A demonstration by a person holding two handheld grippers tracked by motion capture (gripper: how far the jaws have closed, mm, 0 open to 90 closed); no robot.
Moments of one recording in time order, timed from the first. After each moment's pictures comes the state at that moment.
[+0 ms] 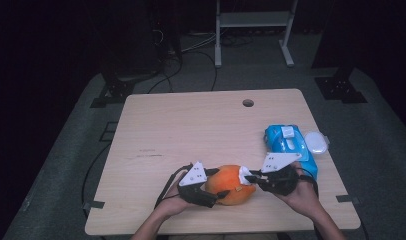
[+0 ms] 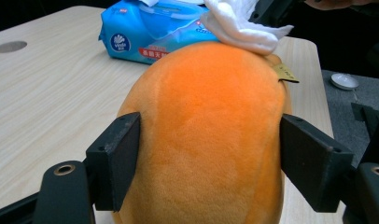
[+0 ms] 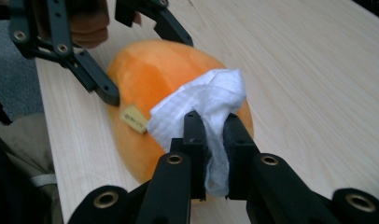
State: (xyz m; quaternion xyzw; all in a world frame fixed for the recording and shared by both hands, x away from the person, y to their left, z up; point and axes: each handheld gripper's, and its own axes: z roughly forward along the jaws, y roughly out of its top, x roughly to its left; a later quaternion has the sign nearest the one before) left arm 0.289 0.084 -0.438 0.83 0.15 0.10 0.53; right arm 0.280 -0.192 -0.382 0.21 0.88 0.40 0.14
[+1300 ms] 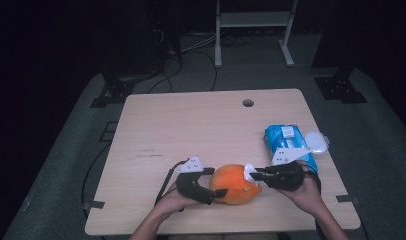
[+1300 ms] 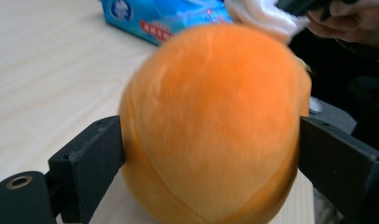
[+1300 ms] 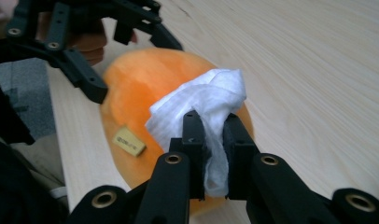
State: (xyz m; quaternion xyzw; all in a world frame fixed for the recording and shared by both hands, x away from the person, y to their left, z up) left arm 0.304 0.084 -0.446 0.82 0.24 -0.01 0.53; right arm 0.294 -0.216 -0.392 0.25 0.86 0.45 0.09
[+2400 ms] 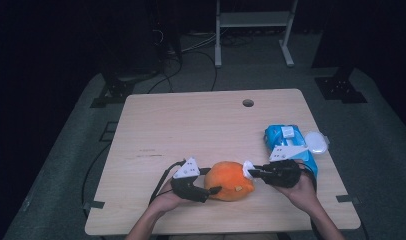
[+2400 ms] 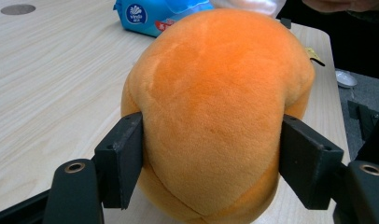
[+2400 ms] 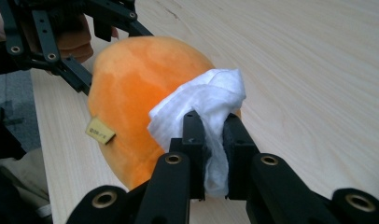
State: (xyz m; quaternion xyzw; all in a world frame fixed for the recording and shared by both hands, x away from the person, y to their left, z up) left arm 0.303 0.101 -0.443 0.84 0.19 0.07 0.51; right arm 0.305 -0.212 -0.404 0.28 0.85 0.45 0.08
